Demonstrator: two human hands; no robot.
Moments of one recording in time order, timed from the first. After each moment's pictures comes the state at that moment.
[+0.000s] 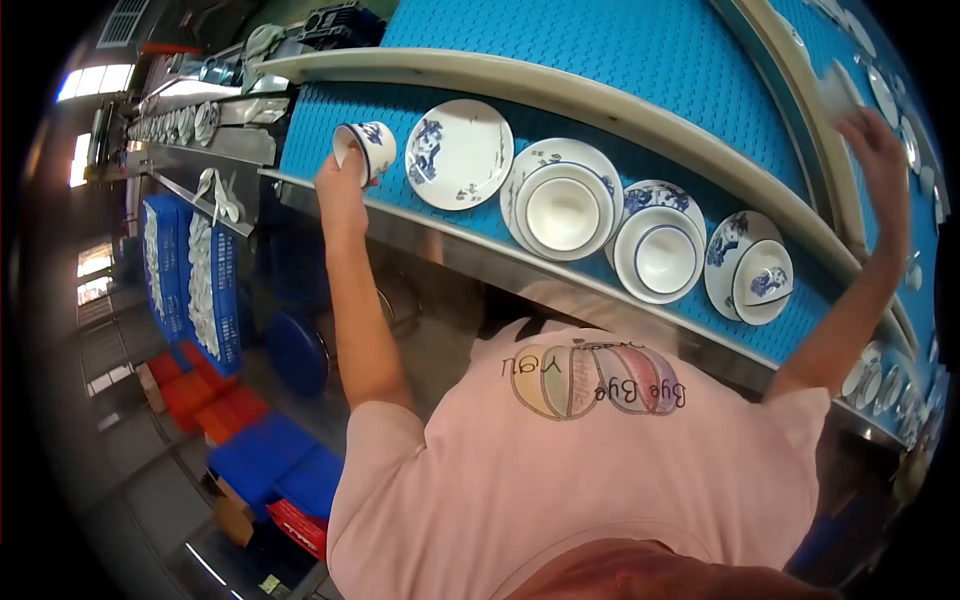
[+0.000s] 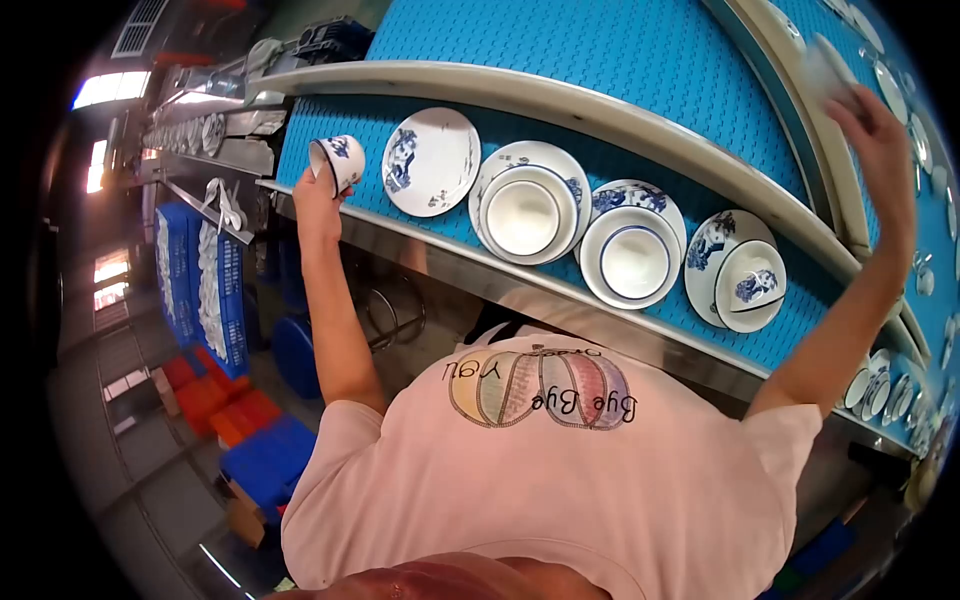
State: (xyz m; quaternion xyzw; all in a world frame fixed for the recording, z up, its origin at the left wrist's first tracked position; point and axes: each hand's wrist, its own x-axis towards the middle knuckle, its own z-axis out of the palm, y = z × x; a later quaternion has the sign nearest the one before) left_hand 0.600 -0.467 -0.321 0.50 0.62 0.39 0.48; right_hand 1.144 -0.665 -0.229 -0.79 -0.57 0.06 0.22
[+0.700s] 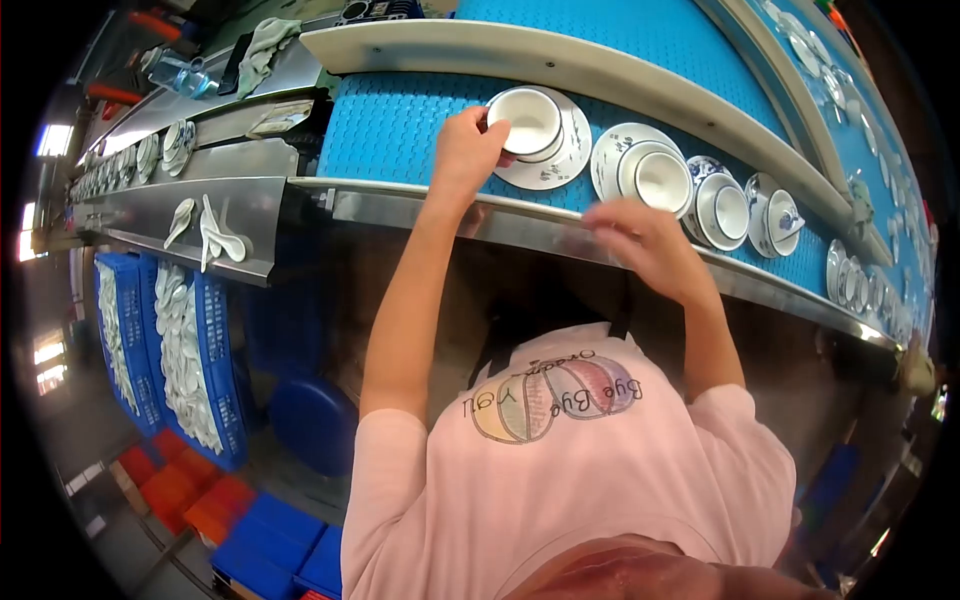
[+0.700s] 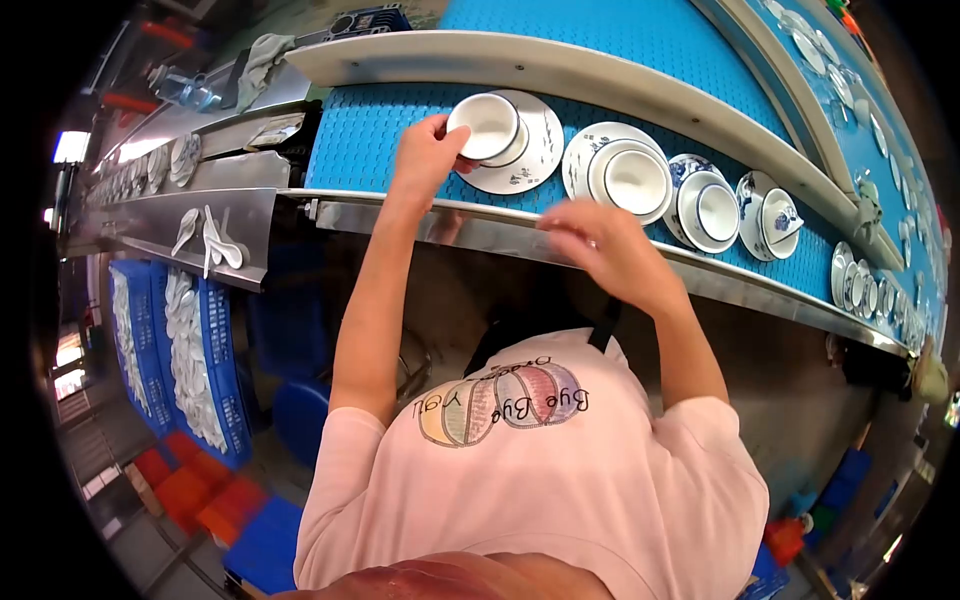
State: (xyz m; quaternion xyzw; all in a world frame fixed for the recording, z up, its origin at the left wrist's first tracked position) left_hand 0.565 -0.420 -0.321 0.62 0.42 0.24 0.62; right_hand 0.698 -0.616 -0.265 -0.64 -0.59 0.31 0.37
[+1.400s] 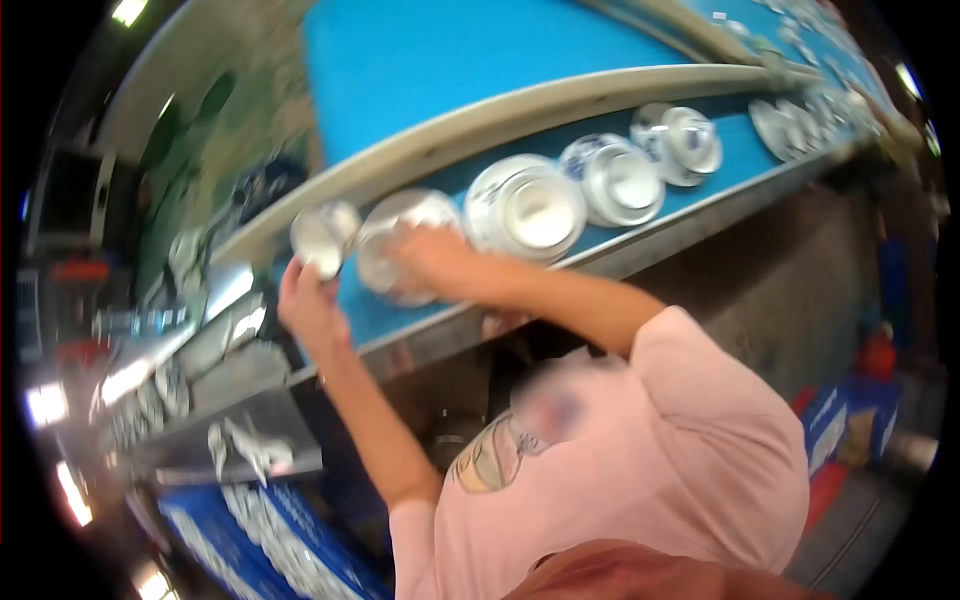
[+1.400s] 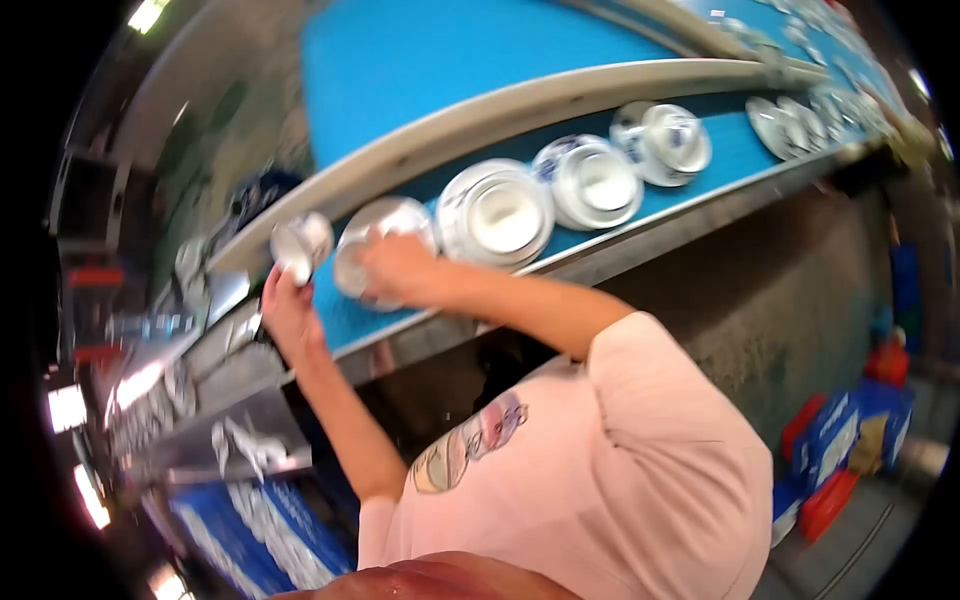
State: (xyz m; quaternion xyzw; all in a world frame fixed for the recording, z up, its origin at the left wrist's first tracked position) left_hand 0.519 -0.323 -0.314 0.47 0.40 0.40 0.68; right_hand 0.646 -0.462 -0.310 -0.78 -0.56 0.14 0.25
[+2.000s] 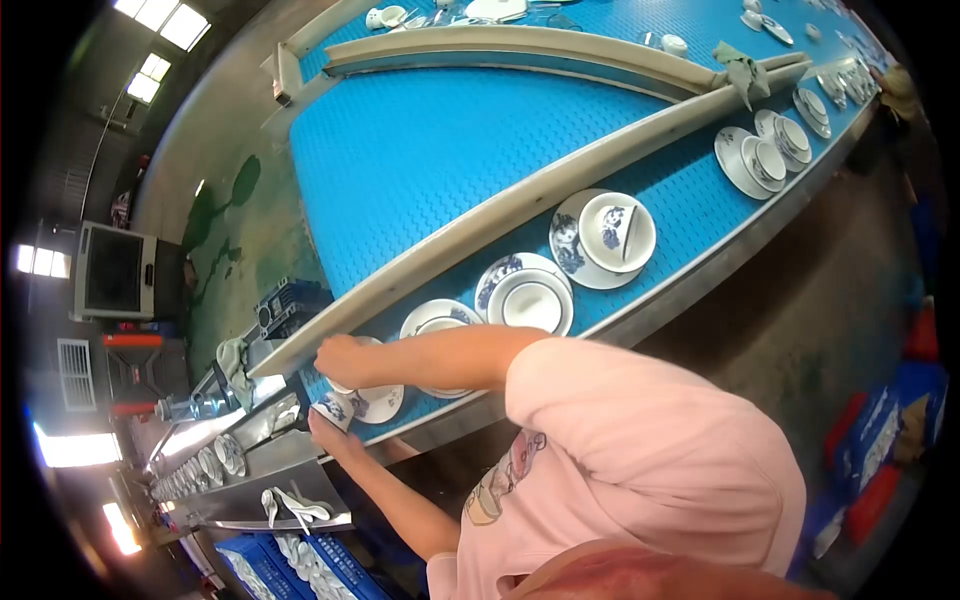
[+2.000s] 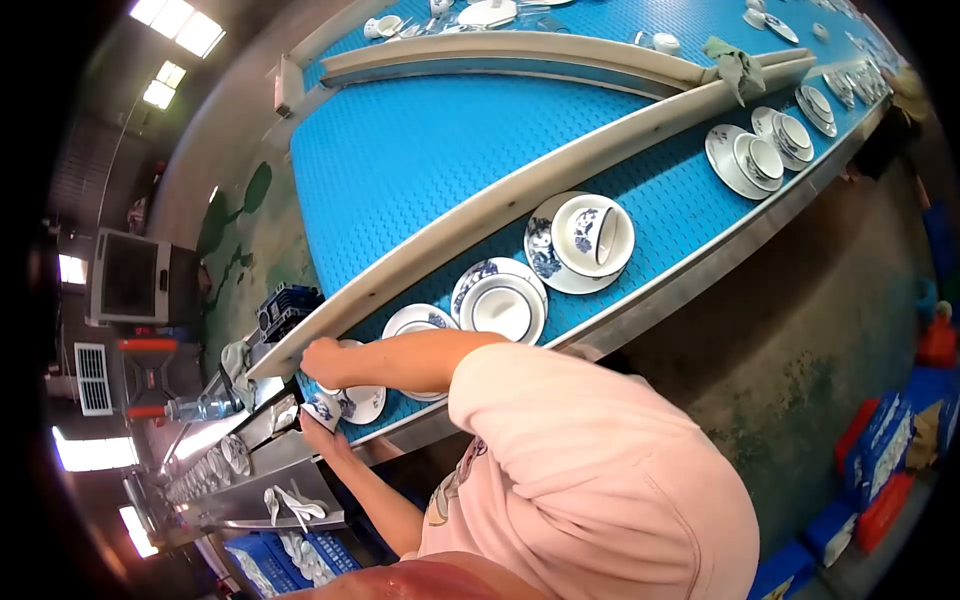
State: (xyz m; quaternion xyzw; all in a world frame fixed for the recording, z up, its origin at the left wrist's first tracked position) left_hand 0.497 -0.334 -0.350 0.43 0.52 0.46 0.58; right_hand 0.677 -0.369 -0.315 -0.65 -0.70 0.13 0.27
